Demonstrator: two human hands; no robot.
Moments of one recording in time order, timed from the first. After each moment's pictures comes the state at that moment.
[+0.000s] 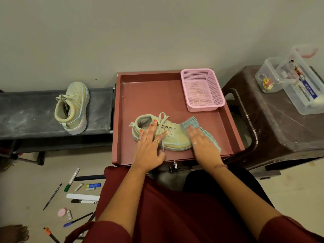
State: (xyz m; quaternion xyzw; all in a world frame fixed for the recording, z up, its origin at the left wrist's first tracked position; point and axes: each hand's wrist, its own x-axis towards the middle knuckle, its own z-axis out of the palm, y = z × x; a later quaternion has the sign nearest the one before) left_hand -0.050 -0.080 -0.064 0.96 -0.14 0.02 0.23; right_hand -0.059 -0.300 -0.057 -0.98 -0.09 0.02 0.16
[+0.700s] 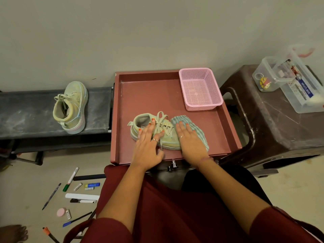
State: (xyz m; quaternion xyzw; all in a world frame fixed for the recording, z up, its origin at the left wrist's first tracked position) left_hand -0.049 -0.080 -0.064 0.96 -0.14 0.01 0.23; right_hand -0.040 -0.266 -0.064 -0.99 -0.11 0.05 0.11
